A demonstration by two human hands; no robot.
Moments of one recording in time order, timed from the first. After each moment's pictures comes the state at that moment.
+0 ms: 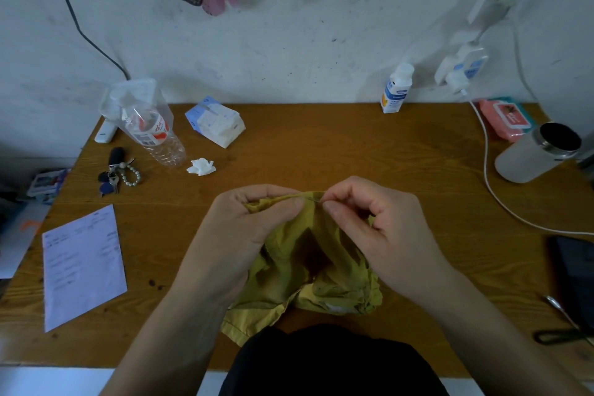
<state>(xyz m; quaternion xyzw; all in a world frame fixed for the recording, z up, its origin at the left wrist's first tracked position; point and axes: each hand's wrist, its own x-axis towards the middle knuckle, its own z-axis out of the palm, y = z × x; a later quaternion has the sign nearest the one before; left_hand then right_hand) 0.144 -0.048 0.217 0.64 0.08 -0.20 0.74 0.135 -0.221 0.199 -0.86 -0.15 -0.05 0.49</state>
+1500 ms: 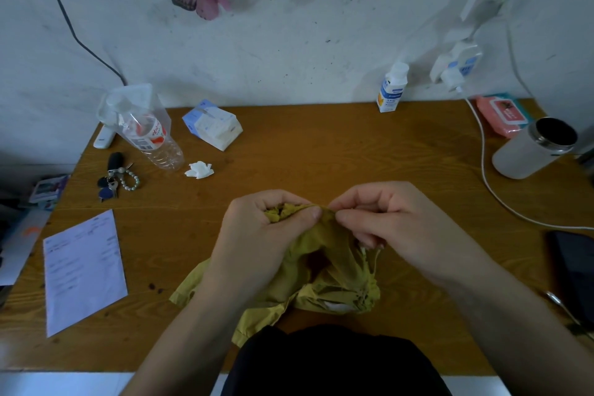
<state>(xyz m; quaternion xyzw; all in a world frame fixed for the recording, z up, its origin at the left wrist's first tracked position) 0.140 -0.068 0.212 0.78 0.03 -0.13 0.62 0.141 -0.246 0.208 -0.75 -0.06 0.19 0.63</state>
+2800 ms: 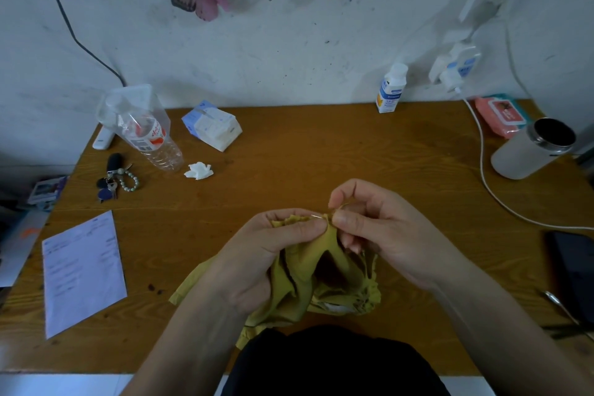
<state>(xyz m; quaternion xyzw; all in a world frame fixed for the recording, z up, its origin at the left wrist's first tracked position) 0.145 -0.064 0.198 0.45 0.11 -0.38 0.80 0.141 -0.244 0.188 -0.63 -0.08 0.22 0.74</state>
